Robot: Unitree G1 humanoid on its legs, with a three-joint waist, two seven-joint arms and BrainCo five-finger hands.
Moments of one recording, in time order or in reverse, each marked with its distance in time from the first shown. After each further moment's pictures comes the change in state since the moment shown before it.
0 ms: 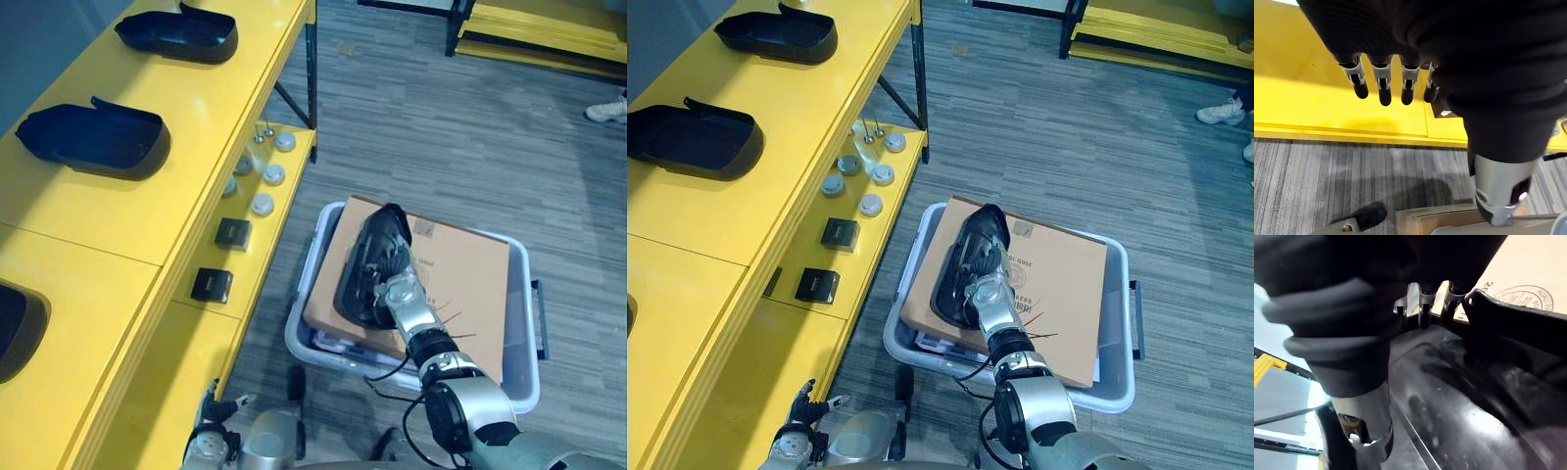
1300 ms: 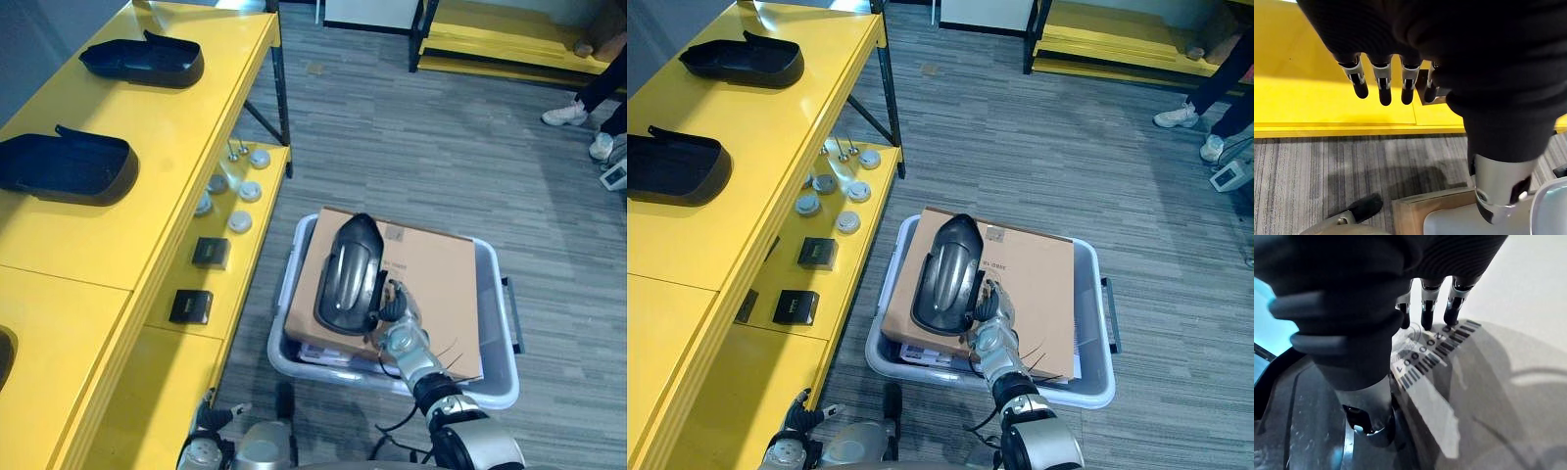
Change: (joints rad) left arm -0.002 0.028 0.001 0.064 0.004 -0.001 -0.028; right arm 0.029 -0.063 0.050 0.234 -0.031 -0.001 0.003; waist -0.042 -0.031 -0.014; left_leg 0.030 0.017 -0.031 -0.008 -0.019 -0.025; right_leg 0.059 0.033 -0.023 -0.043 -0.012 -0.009
